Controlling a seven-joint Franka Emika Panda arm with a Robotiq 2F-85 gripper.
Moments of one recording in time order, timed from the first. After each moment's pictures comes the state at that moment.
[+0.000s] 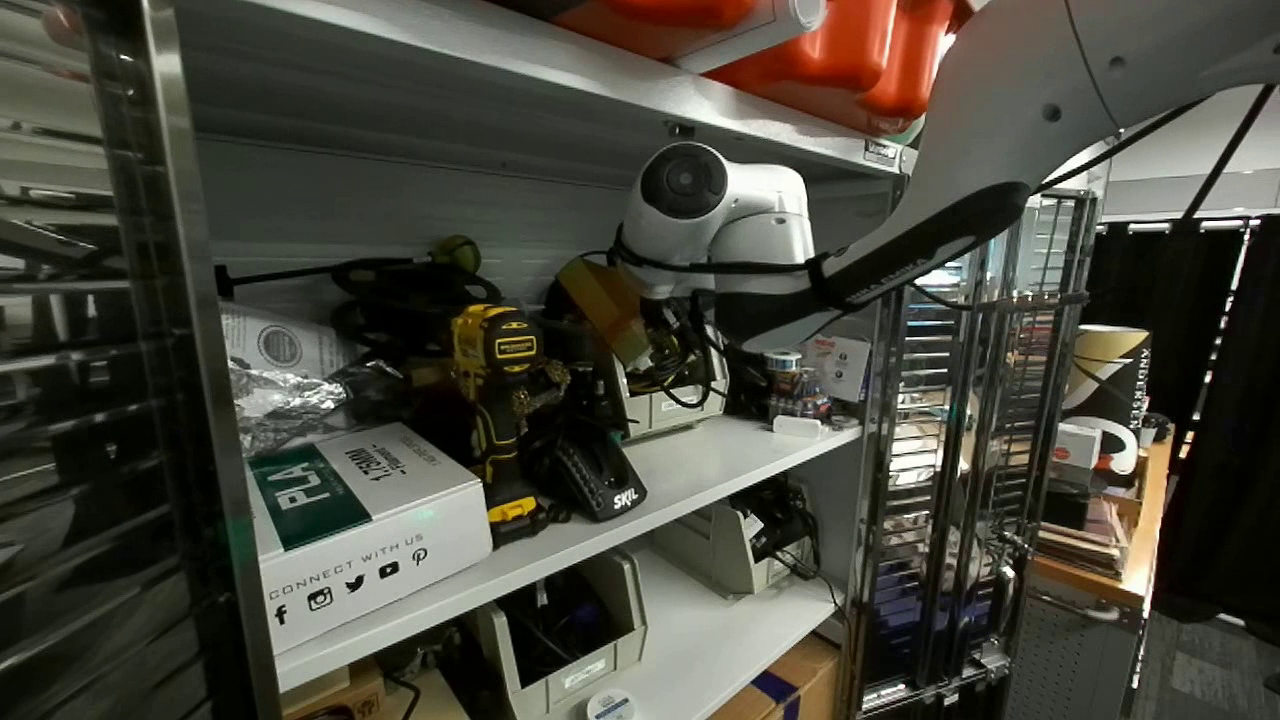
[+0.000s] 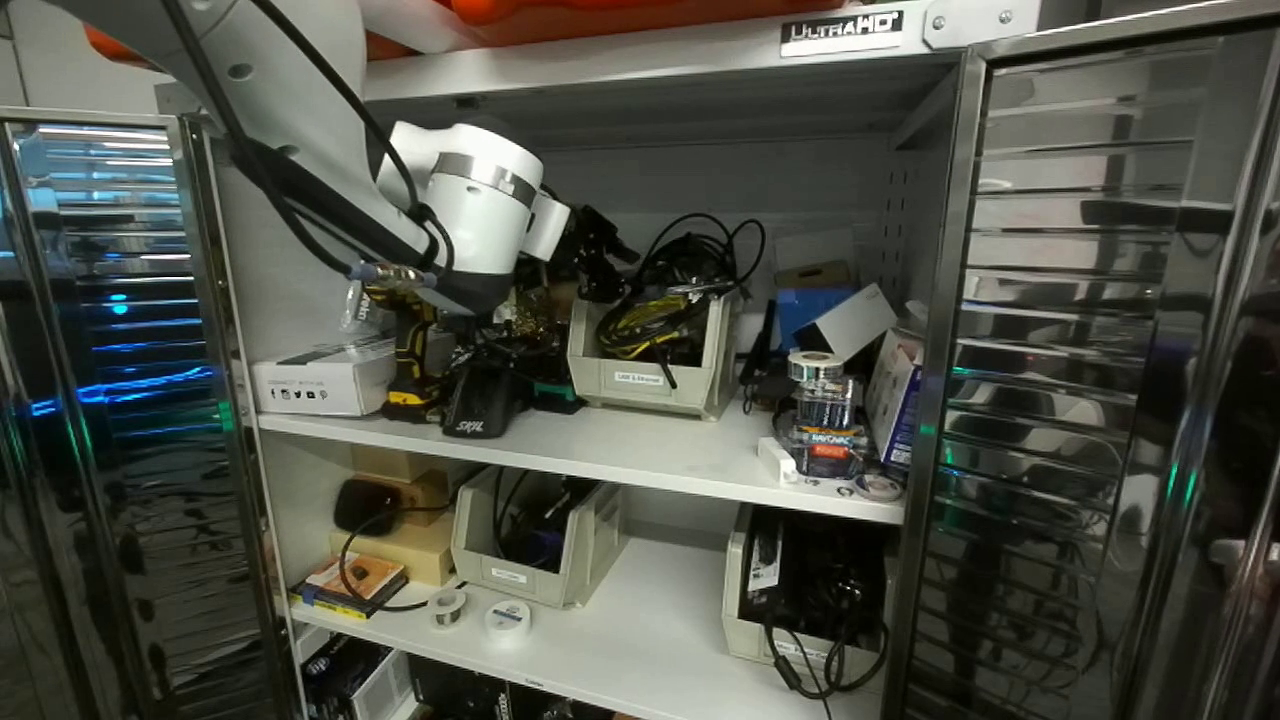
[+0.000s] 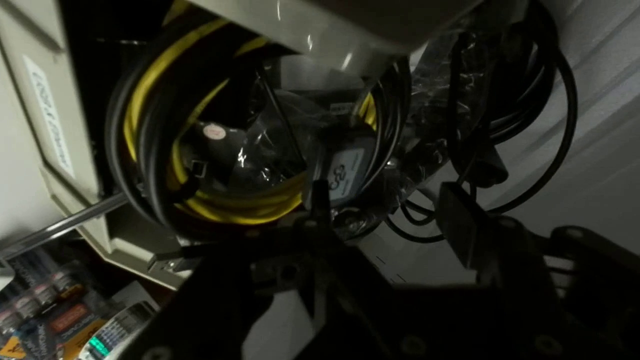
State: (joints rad) arm 0.08 0.41 0.12 -1.51 -1.46 2.62 2.55
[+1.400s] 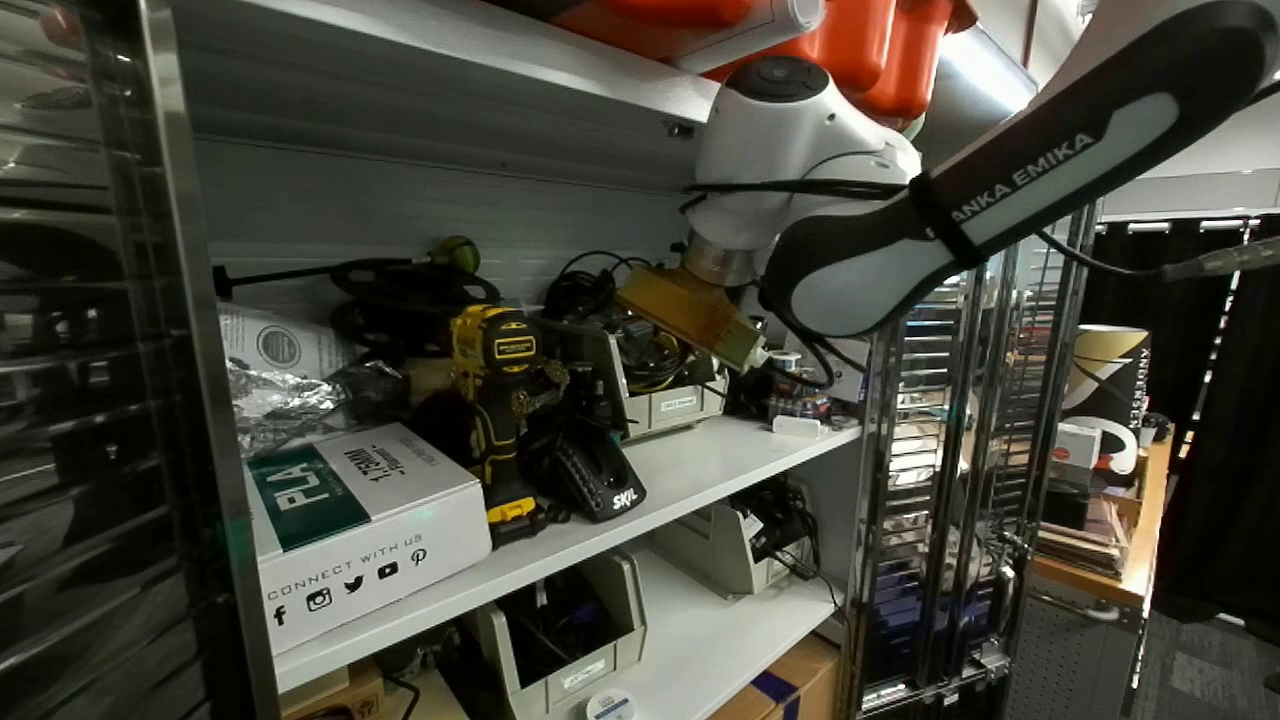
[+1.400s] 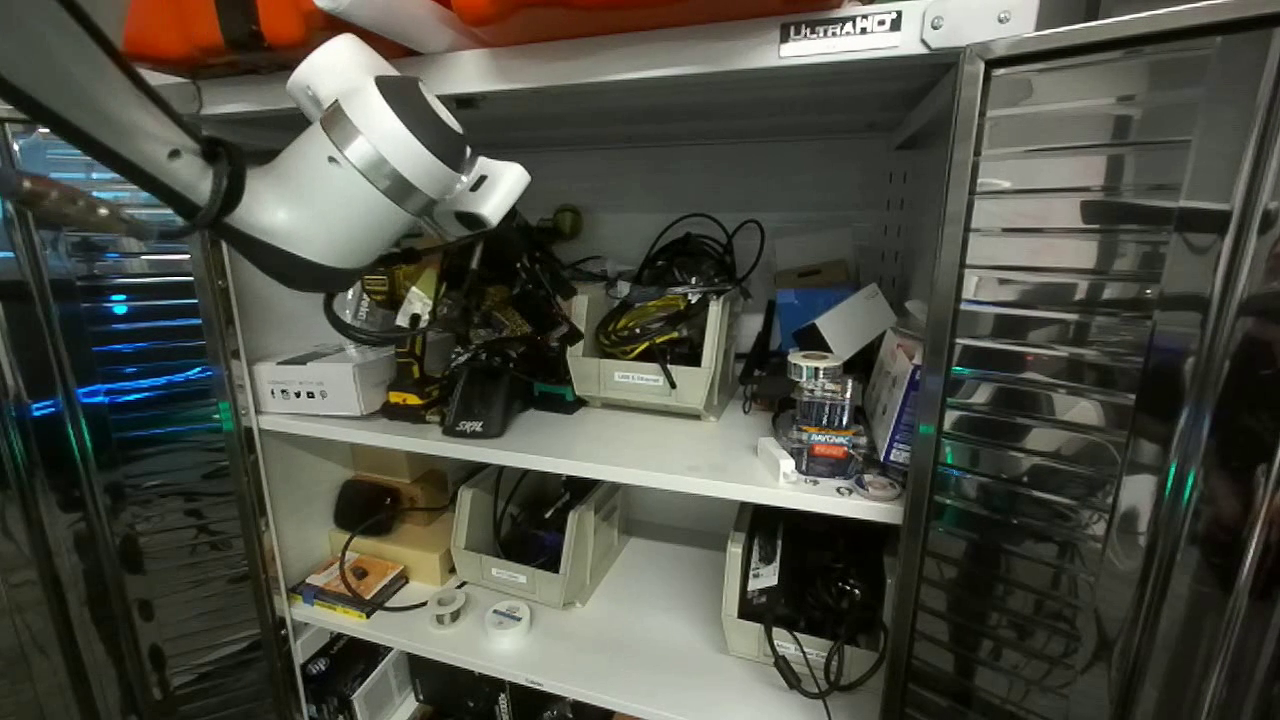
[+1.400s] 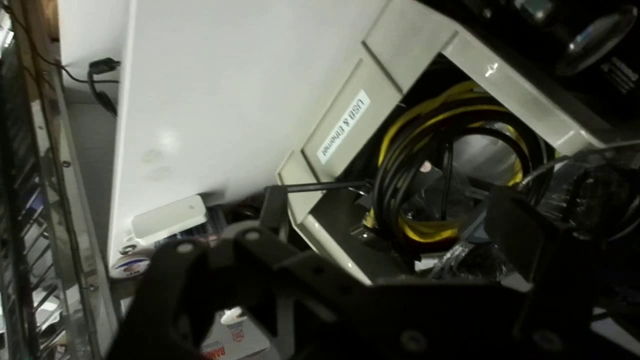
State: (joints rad) arm 0.05 0.06 0.14 -1.97 -0.84 2.61 1.79
